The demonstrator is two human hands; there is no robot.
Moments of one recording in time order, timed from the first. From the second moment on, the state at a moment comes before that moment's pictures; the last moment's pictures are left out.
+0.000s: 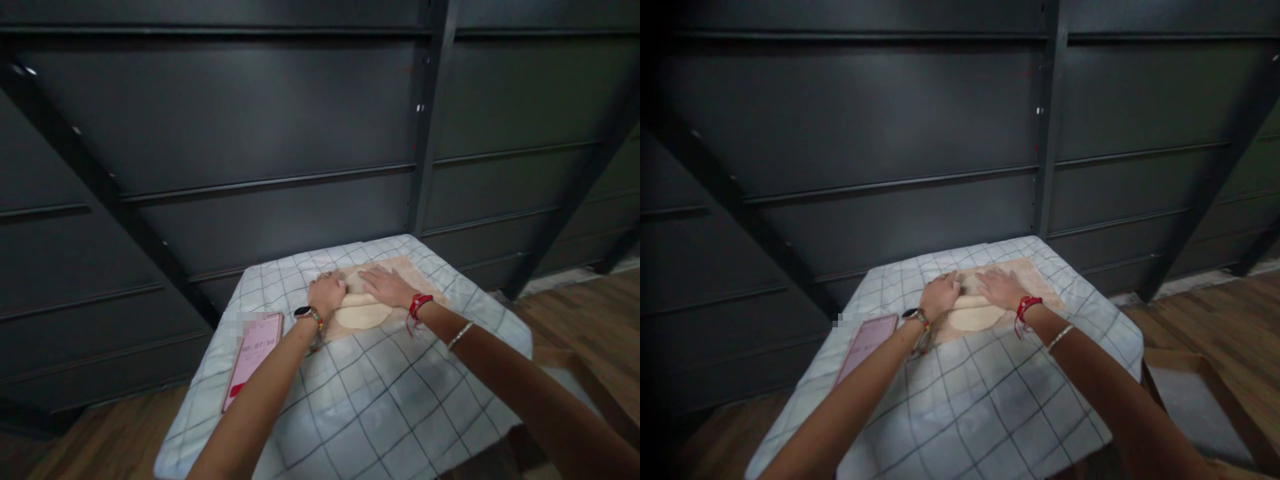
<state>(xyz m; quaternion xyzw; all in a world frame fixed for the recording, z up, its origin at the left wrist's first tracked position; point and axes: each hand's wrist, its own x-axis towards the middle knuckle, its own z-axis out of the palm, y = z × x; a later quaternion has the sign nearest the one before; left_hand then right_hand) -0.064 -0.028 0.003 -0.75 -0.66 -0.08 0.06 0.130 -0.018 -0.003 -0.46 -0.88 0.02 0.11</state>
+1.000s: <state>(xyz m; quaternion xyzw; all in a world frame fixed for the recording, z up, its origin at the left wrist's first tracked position) -0.064 -0.063 -0.004 -0.78 -0.61 -0.09 0.10 0.134 -0.051 -0.002 -0.44 -0.89 0.02 0.11</state>
